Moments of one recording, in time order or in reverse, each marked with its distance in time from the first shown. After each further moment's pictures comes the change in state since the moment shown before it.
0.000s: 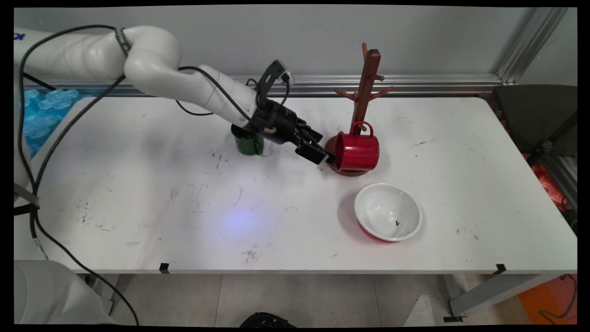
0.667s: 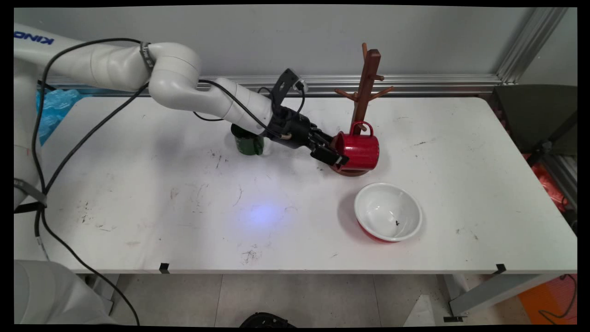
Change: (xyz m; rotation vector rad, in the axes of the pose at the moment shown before) arm -0.004 -0.004 0.037 0.015 0.044 -0.029
